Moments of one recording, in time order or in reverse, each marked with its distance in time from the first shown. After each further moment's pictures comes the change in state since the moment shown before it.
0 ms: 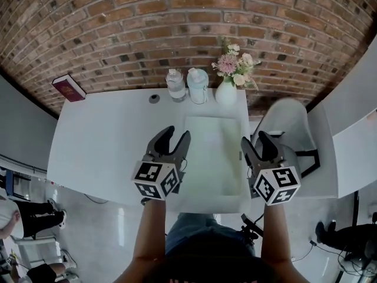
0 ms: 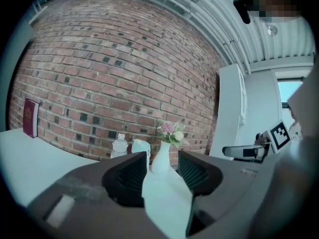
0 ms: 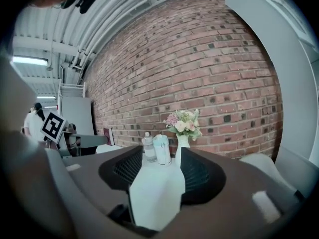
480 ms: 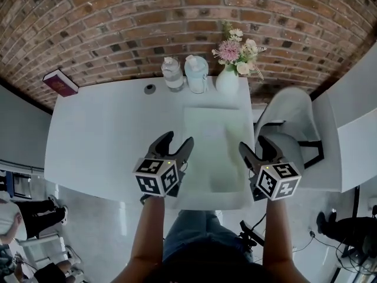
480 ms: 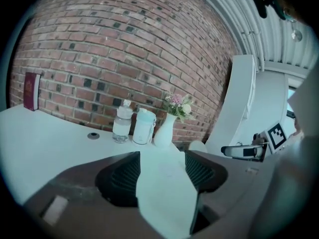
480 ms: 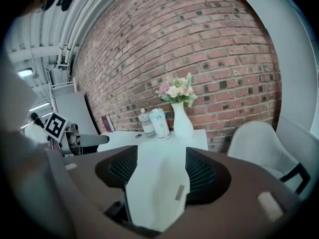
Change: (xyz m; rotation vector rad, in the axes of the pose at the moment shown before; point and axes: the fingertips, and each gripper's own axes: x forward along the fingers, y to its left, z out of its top) left arm 0.017 0.020 -0.083 -0.125 0.247 -0.009; right arm 0.017 -0.017 -0.081 0.133 0.235 -0.008
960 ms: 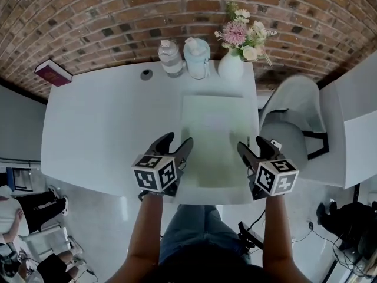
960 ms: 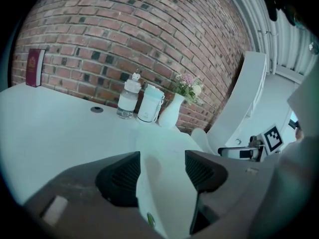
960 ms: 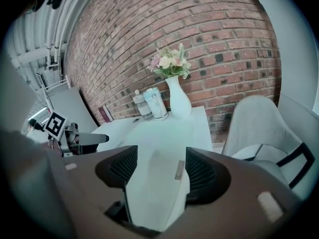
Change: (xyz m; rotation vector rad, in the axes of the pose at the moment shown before) left arm 0.015 0.020 -0.065 -0.111 0.155 -0.005; right arm 0.025 -0.013 -0.065 0.085 0.163 0.000
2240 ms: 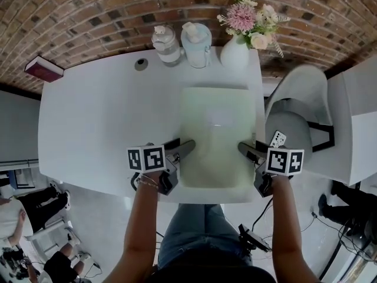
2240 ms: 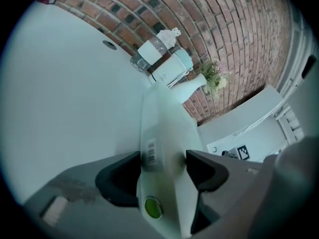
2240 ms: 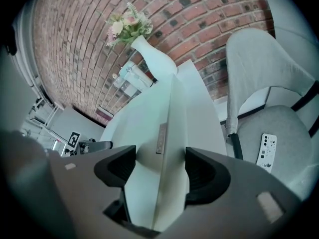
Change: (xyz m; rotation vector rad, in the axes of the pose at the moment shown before) left arm 0.037 0.021 -0.072 -0.414 0.282 -0.233; right arm 0.039 -0.024 -0.072 0.359 0.306 0.134
